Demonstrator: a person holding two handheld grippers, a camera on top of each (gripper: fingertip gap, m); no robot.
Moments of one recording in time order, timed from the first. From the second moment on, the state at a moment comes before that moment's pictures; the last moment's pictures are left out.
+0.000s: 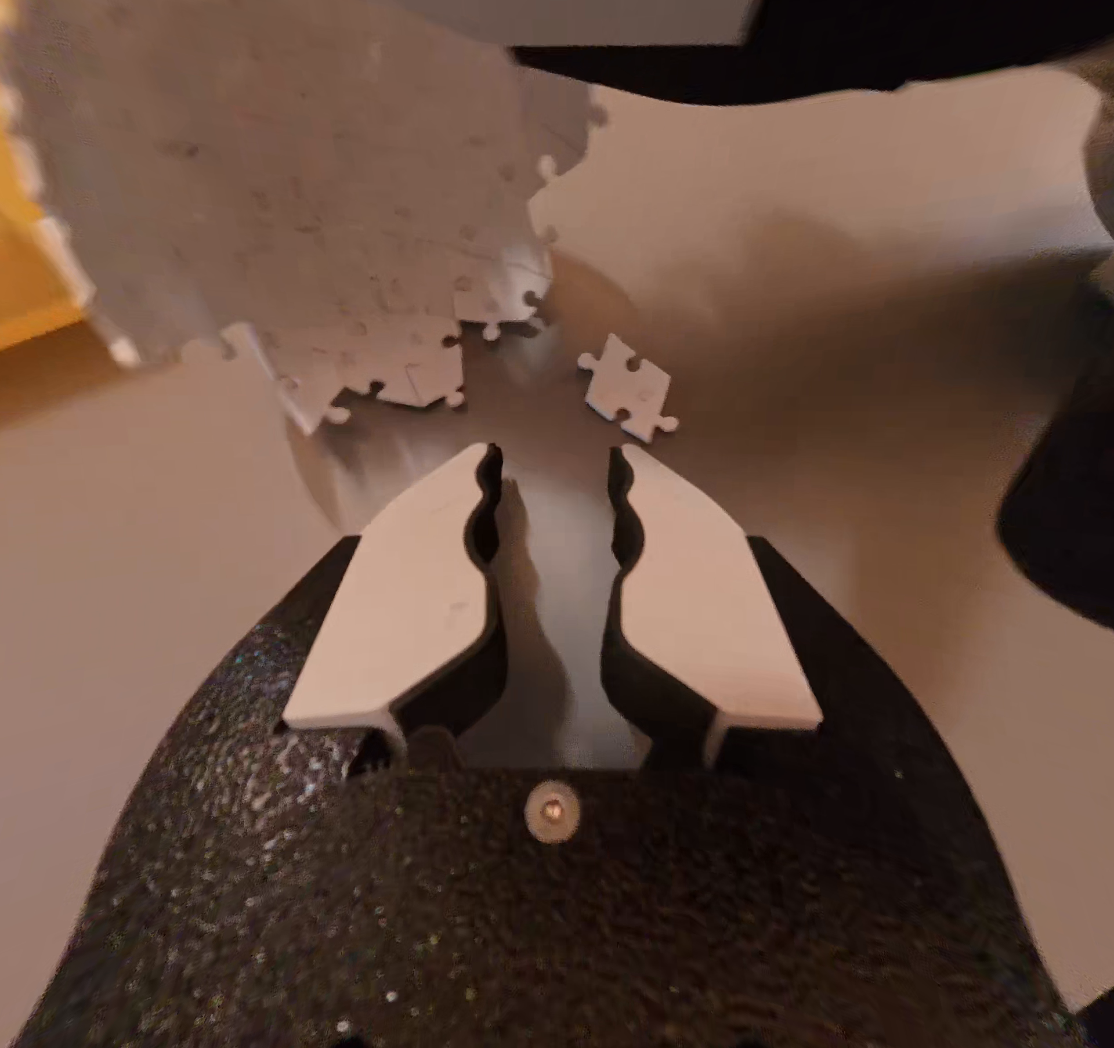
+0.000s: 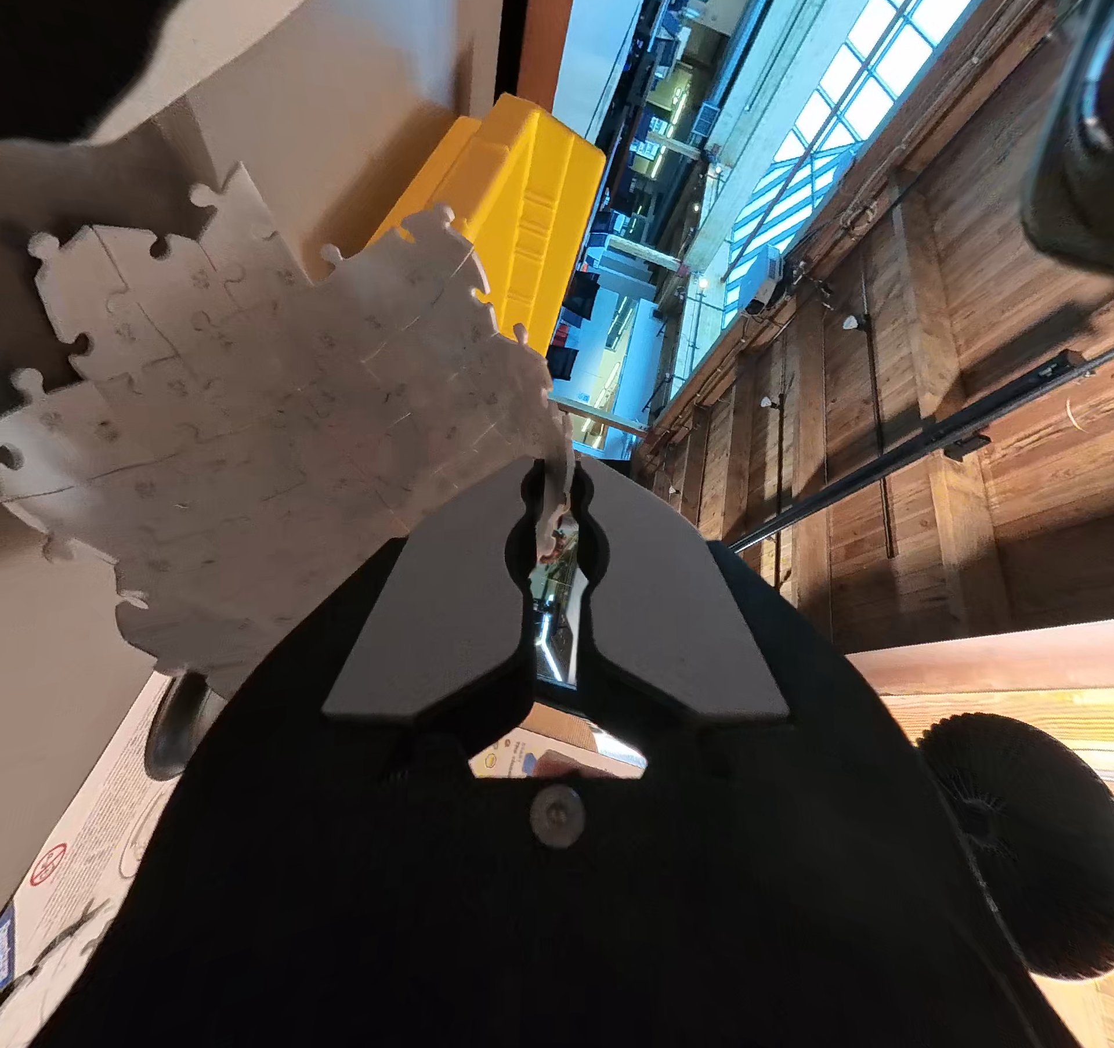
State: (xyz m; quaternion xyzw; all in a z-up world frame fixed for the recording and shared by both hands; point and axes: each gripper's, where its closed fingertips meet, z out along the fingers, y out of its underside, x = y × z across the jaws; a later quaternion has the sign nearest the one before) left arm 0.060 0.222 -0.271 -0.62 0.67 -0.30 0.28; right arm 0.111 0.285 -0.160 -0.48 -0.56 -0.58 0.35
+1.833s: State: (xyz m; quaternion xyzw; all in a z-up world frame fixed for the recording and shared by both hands) left arm 0.087 0.203 -0.280 -0.62 0.68 -0.29 0.26; right arm 0.117 0.278 -0.160 -0.49 -0.52 -0.56 0.42
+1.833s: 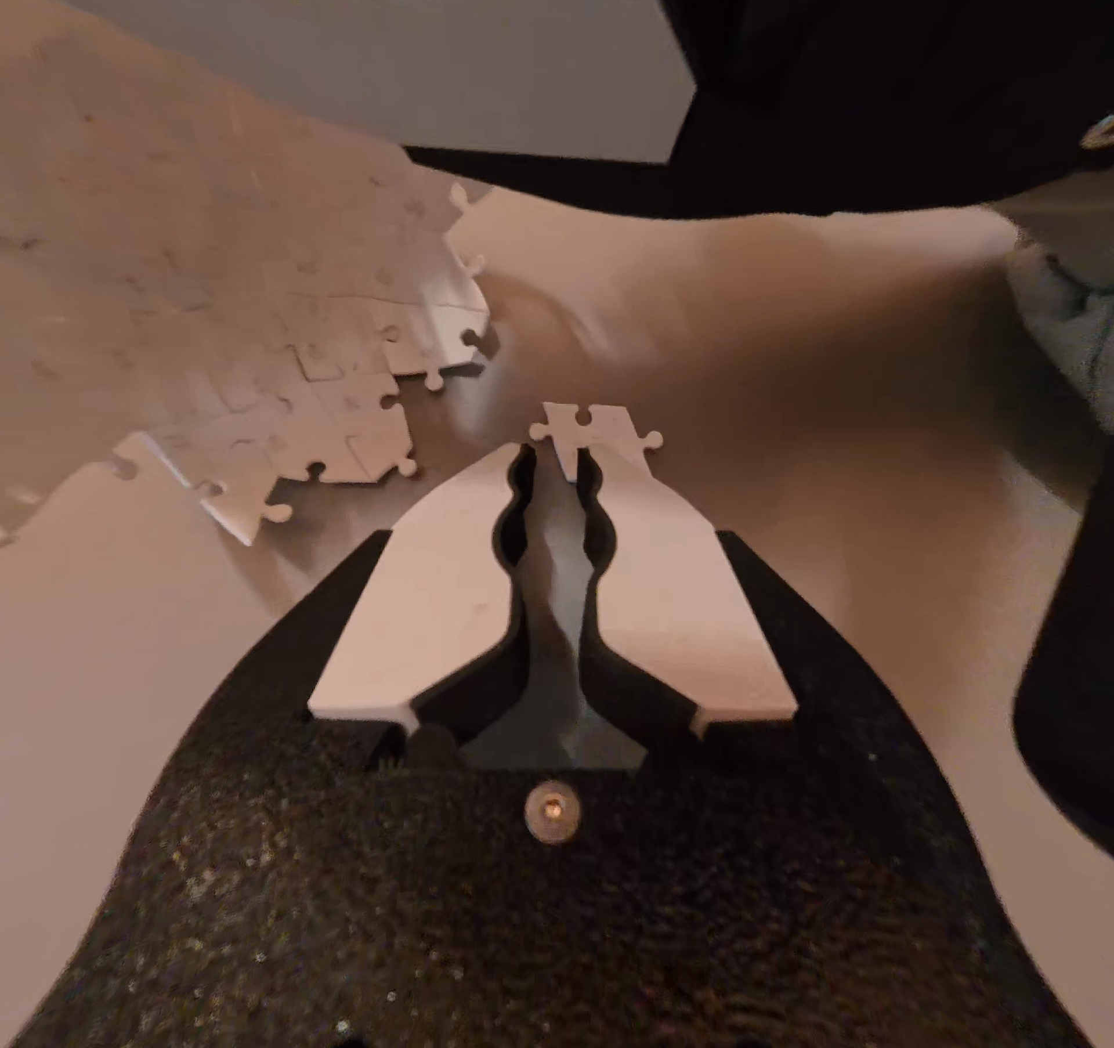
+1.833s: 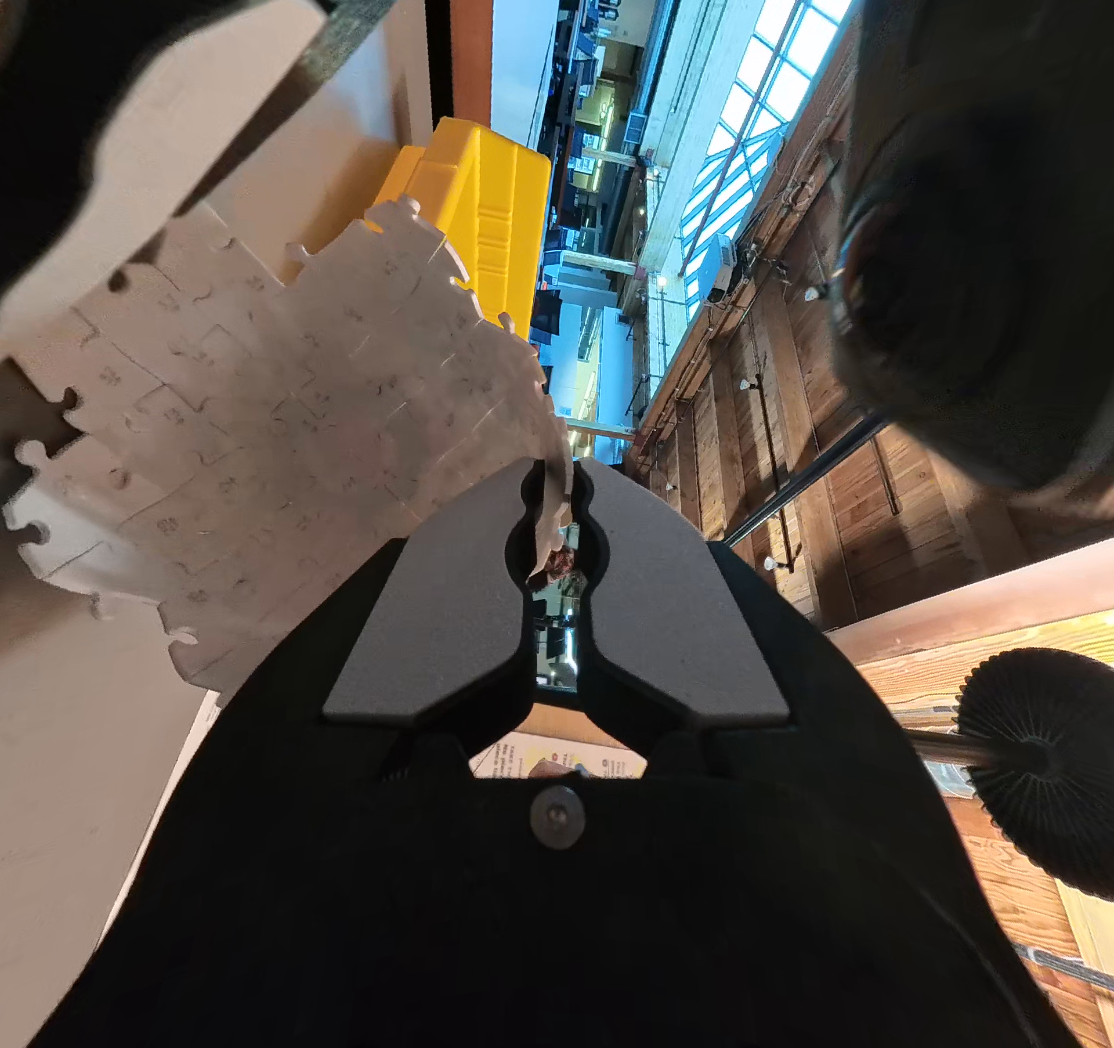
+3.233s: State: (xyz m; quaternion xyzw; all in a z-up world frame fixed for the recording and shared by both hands) left arm 0.080 0.167 -0.285 -0.55 0.75 -0.29 0.22; right arm 0.116 0.279 -0.160 -0.48 -0.51 -0.56 0.43
